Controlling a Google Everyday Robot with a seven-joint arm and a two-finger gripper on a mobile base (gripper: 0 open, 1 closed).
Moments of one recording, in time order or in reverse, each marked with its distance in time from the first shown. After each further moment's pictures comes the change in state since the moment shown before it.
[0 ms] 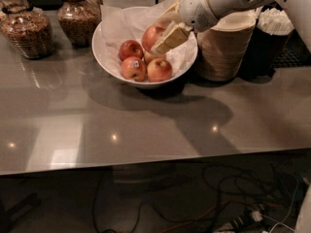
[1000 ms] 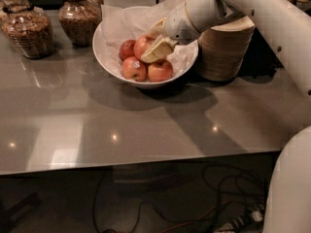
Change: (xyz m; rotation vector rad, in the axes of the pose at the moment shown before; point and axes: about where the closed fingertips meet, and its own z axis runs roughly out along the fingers) arm 0.026 0.003 0.055 -0.080 0.028 0.042
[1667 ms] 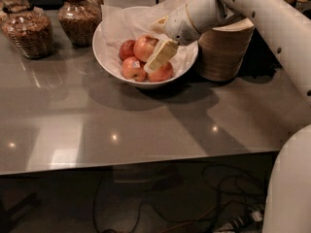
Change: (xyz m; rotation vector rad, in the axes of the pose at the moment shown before) arm 0.001 -0.003 0.001 0.000 -0.024 0.007
